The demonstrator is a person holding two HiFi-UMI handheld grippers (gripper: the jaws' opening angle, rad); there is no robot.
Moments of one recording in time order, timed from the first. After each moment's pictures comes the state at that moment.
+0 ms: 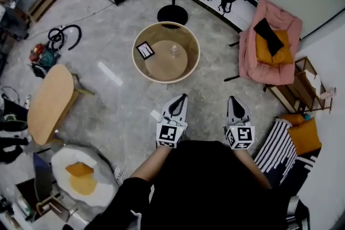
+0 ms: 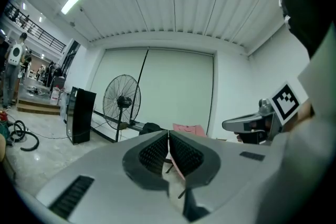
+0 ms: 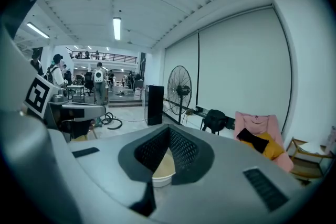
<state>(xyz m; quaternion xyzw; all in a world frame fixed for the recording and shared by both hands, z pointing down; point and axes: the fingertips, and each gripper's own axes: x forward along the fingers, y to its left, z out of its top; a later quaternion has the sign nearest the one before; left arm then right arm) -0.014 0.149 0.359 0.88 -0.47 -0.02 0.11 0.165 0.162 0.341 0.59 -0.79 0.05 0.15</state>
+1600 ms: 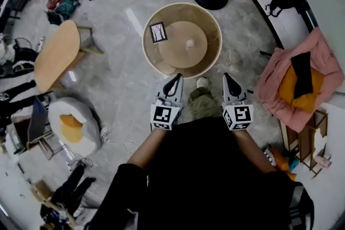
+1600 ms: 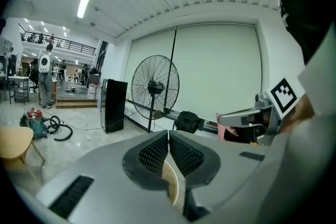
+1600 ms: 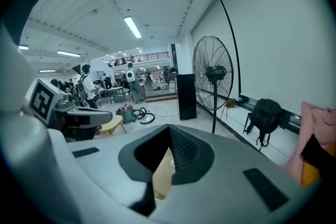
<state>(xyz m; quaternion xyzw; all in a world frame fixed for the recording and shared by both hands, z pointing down) 0.024 -0.133 0.451 0.75 -0.63 0.05 0.16 0.174 -0.195 0.436 0.37 -0.91 0.11 0.17</state>
